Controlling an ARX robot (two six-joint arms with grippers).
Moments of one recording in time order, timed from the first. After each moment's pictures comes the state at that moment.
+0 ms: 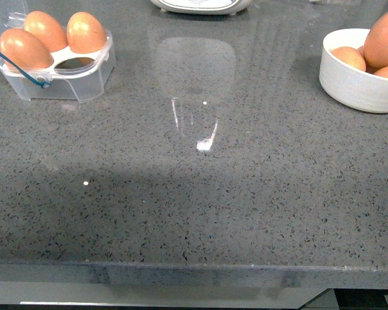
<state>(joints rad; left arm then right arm) 0.00 0.00 0.03 0.00 0.00 0.00 0.00 0.00 0.01 0.00 0.00 -0.01</state>
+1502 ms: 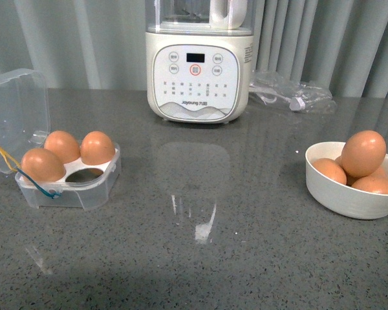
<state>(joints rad) 0.00 0.00 0.03 0.00 0.00 0.00 0.00 0.00 0.01 0.00 0.00 -0.01</state>
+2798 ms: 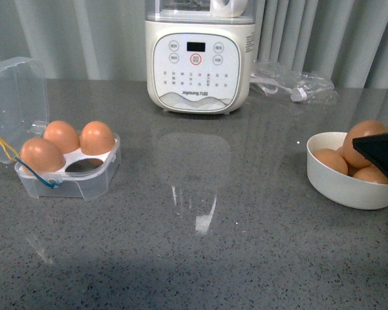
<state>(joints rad) 0.00 0.00 0.03 0.00 0.00 0.00 0.05 1.39 0.59 0.44 -0.23 -0.19</state>
